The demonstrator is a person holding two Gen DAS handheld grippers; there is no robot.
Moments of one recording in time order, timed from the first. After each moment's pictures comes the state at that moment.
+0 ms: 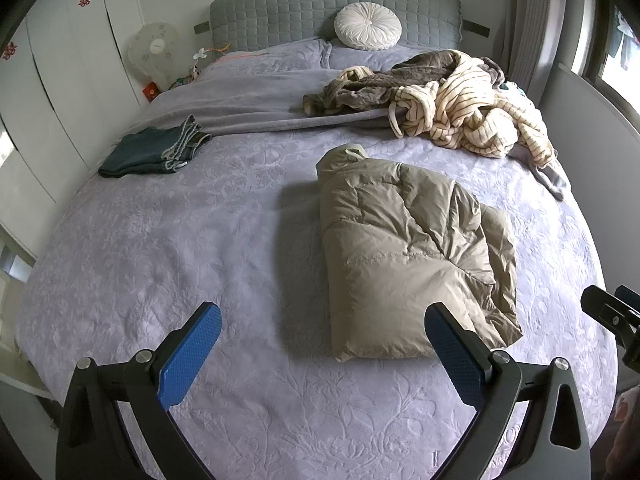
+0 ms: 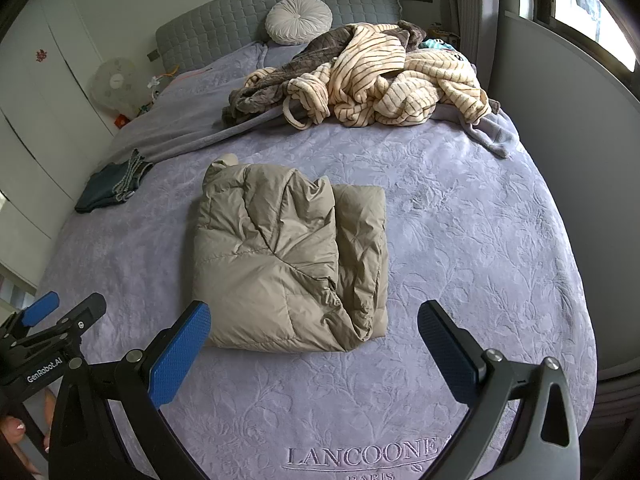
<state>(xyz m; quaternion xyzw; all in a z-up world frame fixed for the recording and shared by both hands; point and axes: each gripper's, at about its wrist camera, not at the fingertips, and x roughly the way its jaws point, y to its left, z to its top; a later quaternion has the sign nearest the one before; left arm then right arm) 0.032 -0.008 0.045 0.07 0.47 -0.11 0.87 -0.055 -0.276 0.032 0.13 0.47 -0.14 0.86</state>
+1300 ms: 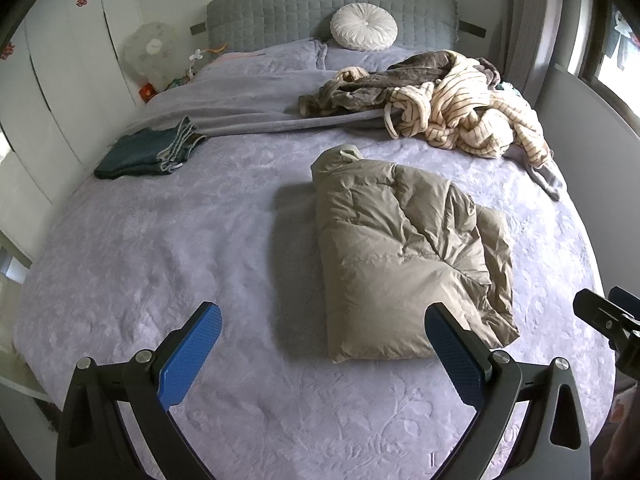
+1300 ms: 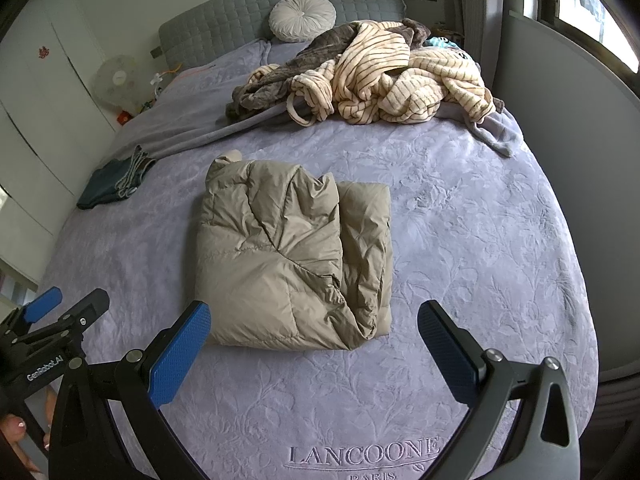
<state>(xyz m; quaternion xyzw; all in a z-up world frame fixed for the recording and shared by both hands) 0.028 -0.010 0.047 0.07 0.46 -0.12 0.87 -0.054 -0.273 0.032 0.13 0.47 -0.14 0.86</state>
